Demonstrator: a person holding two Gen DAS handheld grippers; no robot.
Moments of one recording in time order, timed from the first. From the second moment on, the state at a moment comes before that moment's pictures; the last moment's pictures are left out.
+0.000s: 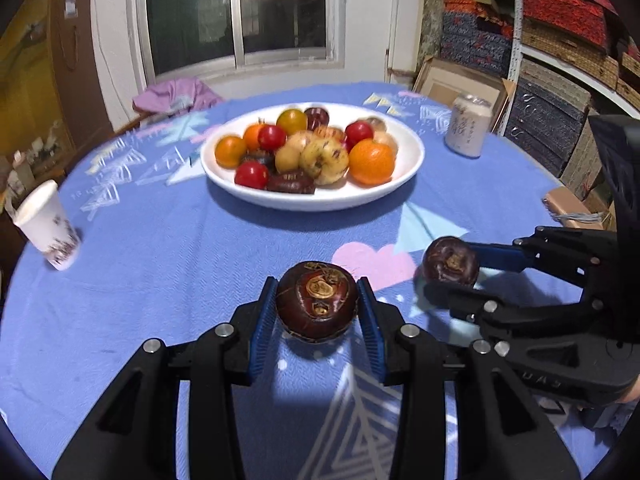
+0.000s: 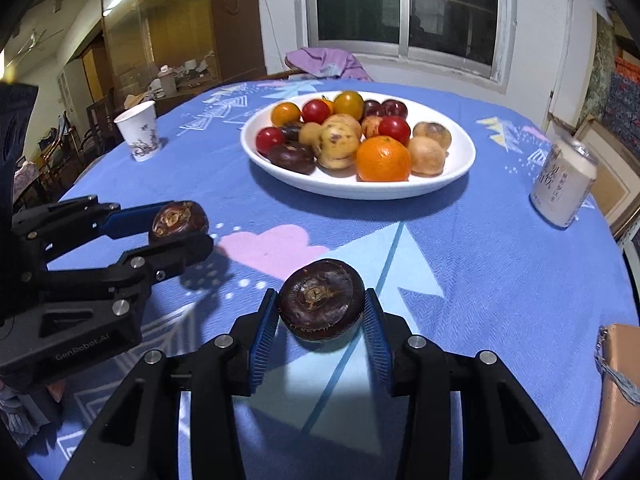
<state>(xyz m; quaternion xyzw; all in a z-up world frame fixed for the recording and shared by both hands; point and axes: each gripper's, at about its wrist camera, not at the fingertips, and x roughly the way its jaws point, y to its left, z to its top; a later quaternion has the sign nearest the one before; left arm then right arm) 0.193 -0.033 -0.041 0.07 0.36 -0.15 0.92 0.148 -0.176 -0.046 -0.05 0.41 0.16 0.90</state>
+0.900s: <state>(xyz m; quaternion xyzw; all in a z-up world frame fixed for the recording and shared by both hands) 0.303 -0.054 0.039 0.09 0.28 -0.10 0.95 0.250 -0.233 0.066 0.05 0.29 0.12 0.95</state>
